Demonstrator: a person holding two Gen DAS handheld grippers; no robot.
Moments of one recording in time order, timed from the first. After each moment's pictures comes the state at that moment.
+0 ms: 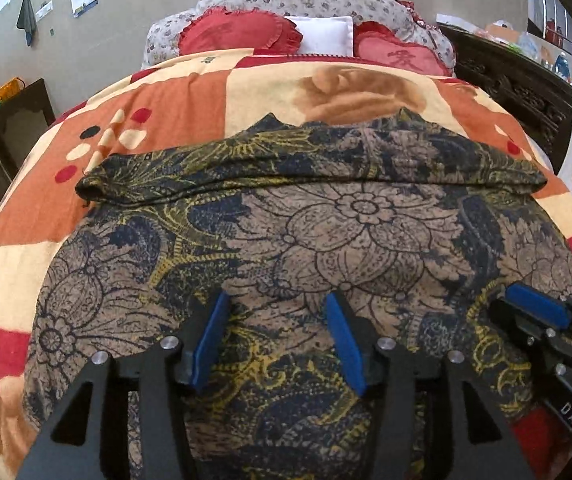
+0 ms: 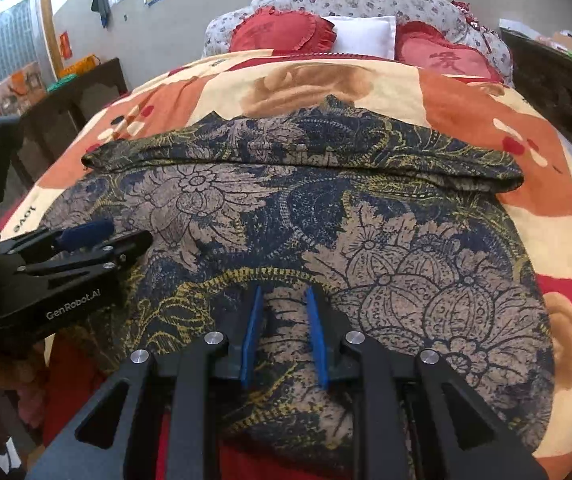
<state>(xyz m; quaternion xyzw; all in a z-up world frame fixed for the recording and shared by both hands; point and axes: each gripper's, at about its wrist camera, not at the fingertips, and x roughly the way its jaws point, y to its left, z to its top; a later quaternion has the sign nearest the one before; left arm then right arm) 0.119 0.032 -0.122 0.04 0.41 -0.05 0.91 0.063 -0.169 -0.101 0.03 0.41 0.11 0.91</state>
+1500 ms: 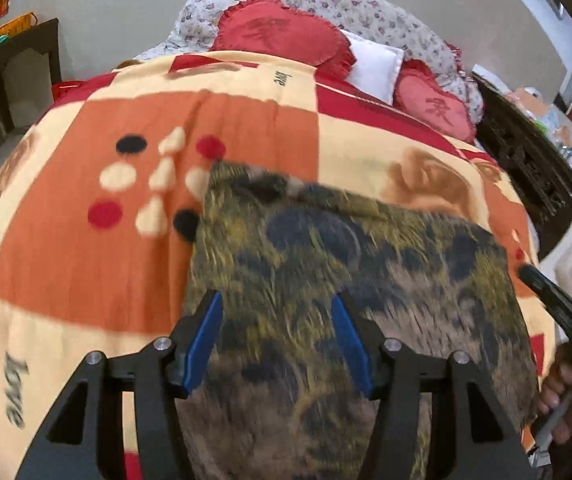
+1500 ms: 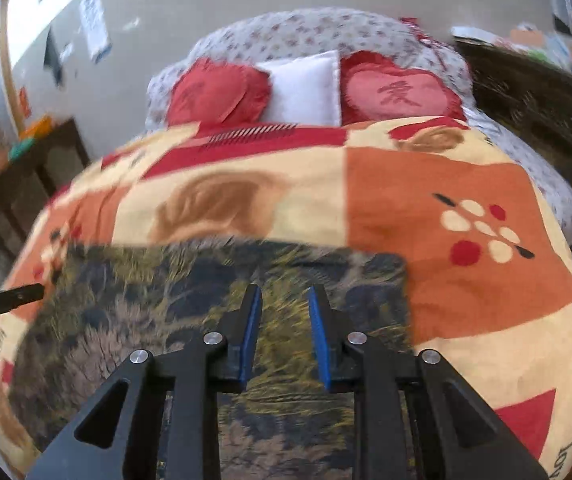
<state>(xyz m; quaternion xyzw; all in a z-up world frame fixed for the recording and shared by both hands) 0.206 0.136 -0.062 -0.08 0.44 -0.07 0.89 0.180 -0.218 -0.042 0.04 0.38 0.04 0.92</state>
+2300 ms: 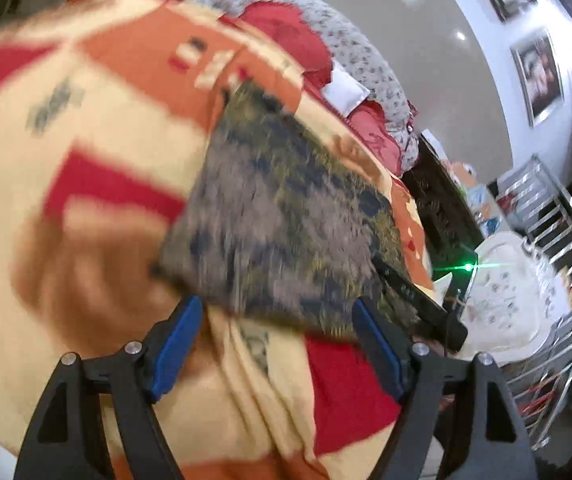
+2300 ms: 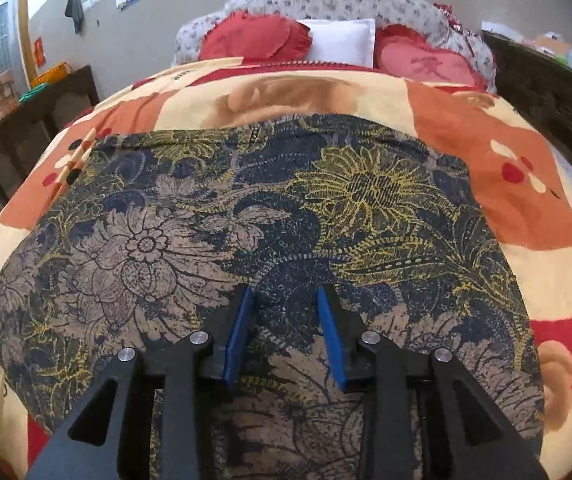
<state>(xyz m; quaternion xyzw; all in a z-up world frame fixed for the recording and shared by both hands) 0.022 0.209 -0.104 -0.32 0.42 -0.17 0.83 0.121 -0.165 -0.102 0.01 0.41 0.06 0.91</state>
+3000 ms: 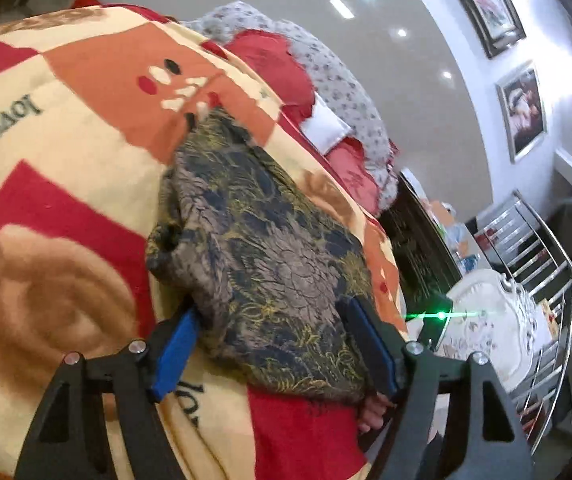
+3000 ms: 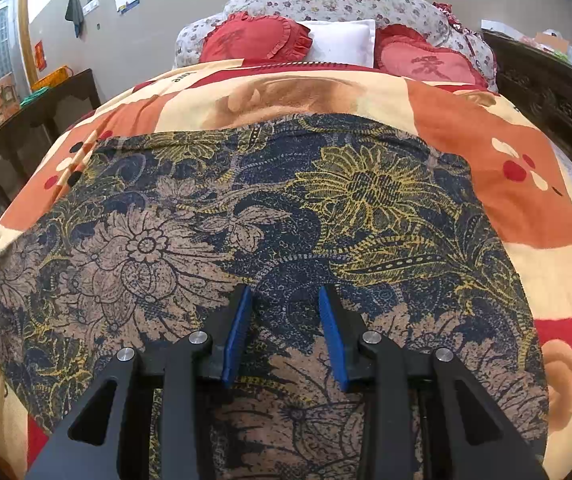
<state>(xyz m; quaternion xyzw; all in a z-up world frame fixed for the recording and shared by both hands) 0.047 0.187 -0.089 -0.36 0.35 -0.18 0.85 0.118 -0.166 -0.103 0.02 0.40 0.06 0.91</state>
